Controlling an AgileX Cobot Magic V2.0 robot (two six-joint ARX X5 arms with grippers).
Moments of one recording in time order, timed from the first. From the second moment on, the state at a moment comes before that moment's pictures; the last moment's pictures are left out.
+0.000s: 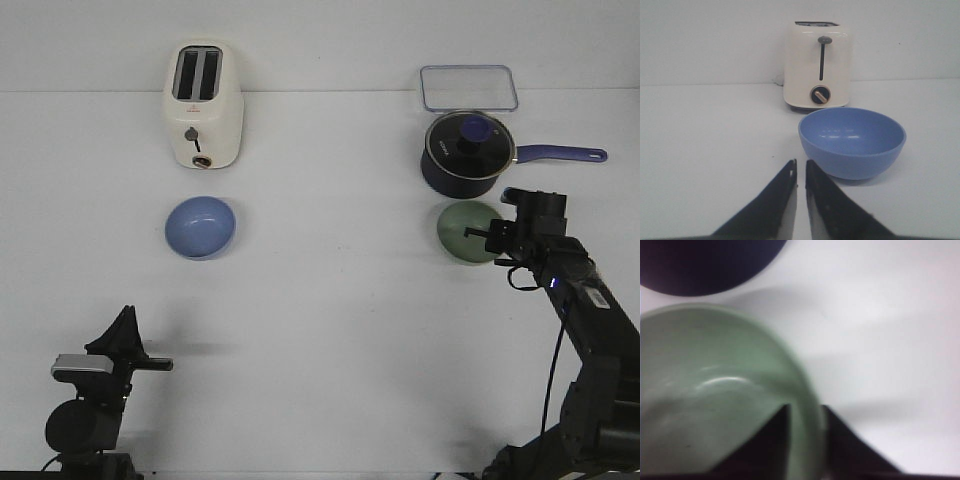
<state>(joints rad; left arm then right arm) 0.00 0.00 0.03 0.14 0.02 0.01 -0.14 1.65 1.12 -0.38 -0.05 0.16</state>
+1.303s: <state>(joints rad) -0.01 0.00 0.03 0.14 0.02 -0.07 0.49 1.17 0.90 -0.57 -0.18 0.22</state>
